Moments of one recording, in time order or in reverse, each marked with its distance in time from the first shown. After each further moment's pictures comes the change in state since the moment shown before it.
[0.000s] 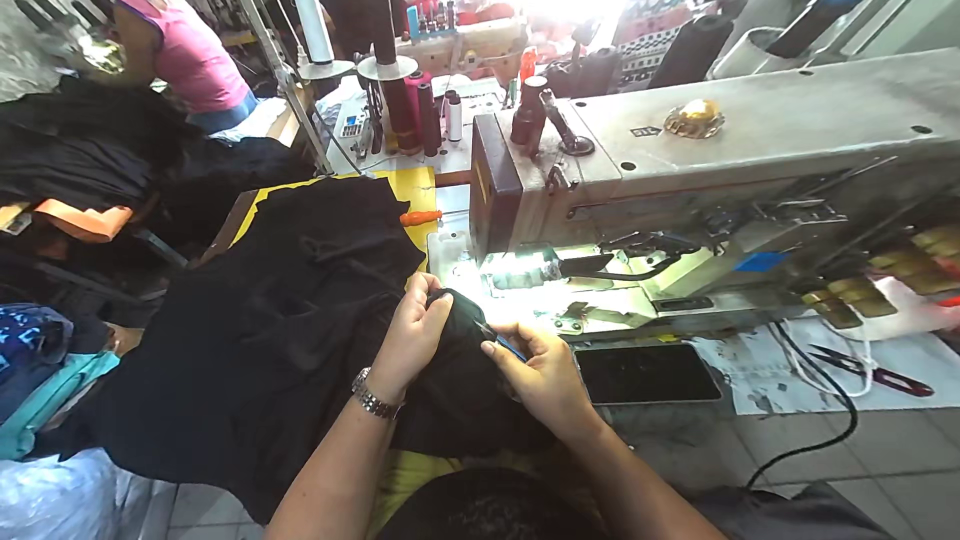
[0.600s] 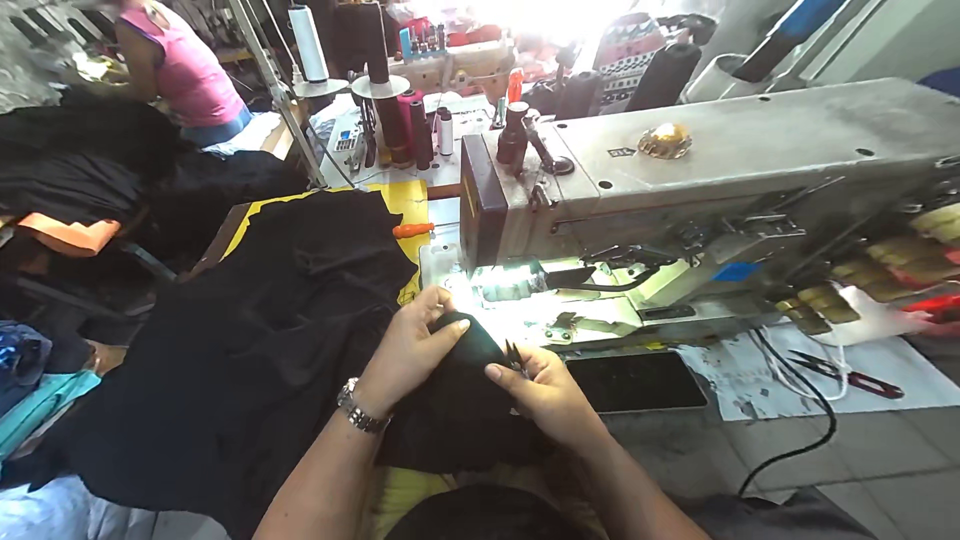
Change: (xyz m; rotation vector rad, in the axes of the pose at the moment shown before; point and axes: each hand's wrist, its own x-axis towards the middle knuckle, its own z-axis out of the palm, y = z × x) left_hand 0.005 0.013 -0.005 0.143 -0.187 0.202; right_hand -0.005 -0.002 -0.019 0.483 -0.210 0.210
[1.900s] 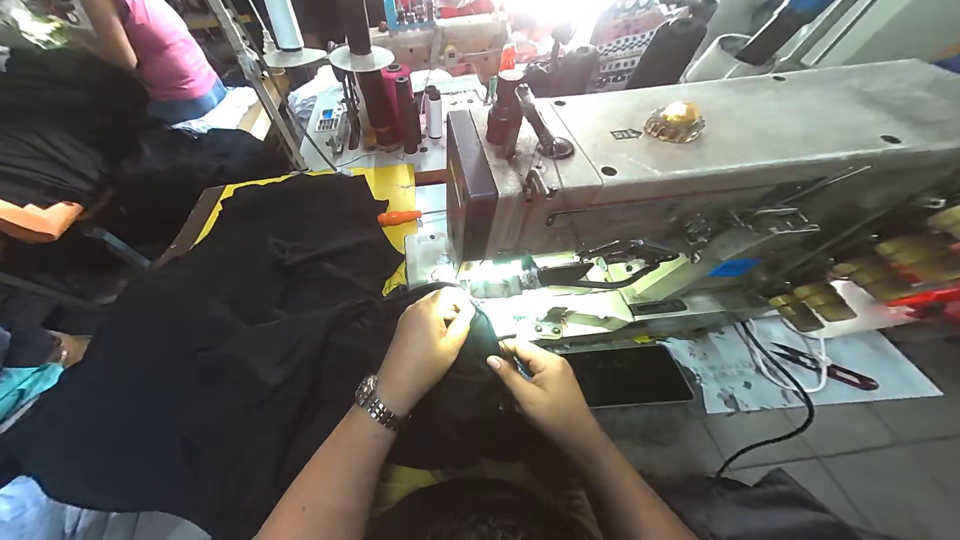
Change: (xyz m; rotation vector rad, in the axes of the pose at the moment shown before) left_hand 0.012 -0.020 0.039 0.384 0.109 0.059; right_hand -0.008 0.027 -0.022 -0.617 0.218 -0.067
